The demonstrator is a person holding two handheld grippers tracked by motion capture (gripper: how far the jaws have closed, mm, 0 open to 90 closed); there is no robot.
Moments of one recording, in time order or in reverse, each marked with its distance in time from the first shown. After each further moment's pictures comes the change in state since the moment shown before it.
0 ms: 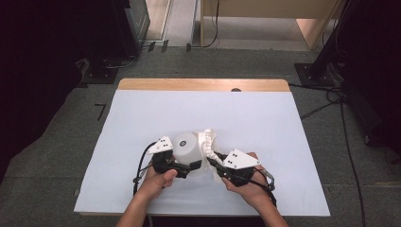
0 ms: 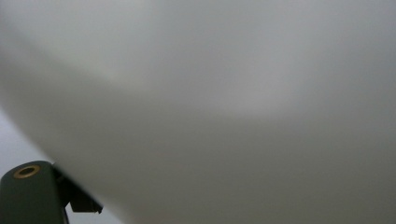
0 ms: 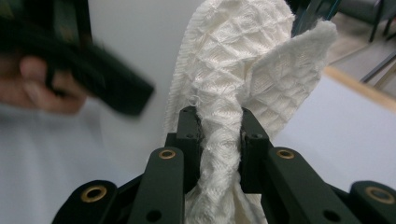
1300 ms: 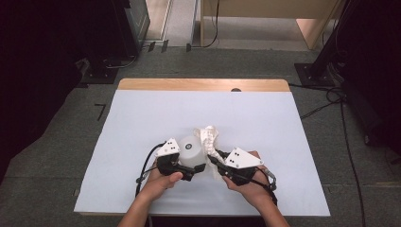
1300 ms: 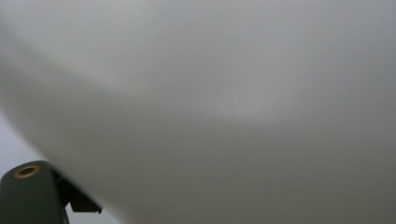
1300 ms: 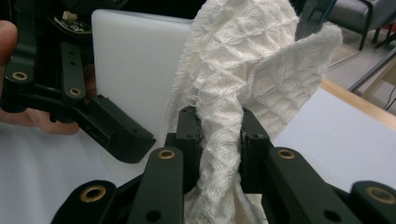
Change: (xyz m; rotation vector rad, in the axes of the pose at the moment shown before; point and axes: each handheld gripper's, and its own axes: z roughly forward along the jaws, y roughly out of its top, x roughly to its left) left arm -0.004 -0.002 0.008 0.048 0.036 0.042; right arm -0.002 0.004 -0.003 0.002 -0.014 -0.003
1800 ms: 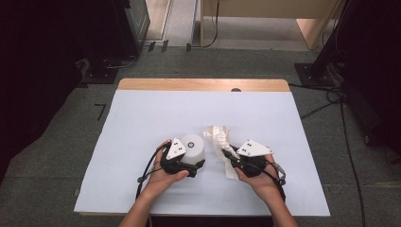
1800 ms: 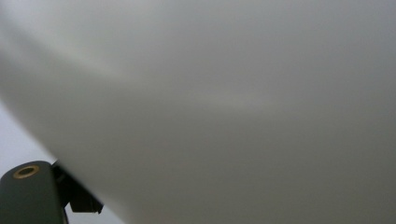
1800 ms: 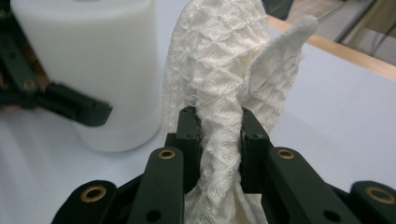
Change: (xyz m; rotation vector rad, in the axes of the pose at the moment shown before) left arm 0.004 -0.011 0.023 0.106 0.273 0.148; right arm -0.044 -0.026 -0.003 0.102 -0.078 0.132
